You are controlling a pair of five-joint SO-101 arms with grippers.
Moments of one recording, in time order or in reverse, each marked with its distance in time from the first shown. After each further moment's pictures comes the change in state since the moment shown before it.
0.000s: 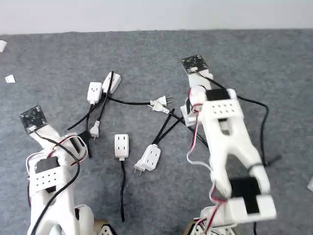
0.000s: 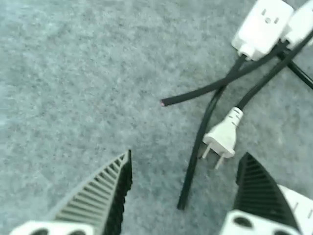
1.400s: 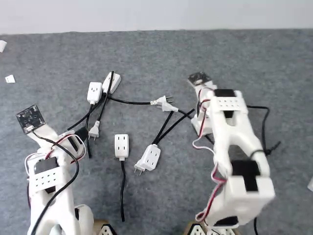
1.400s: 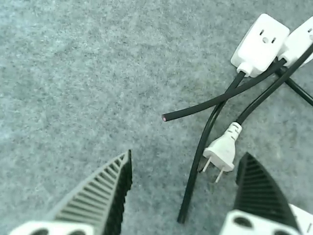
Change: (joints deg) left arm -0.4 0.0 0.4 -3.2 0.0; right arm 6.5 4.0 -0.2 7.3 11.3
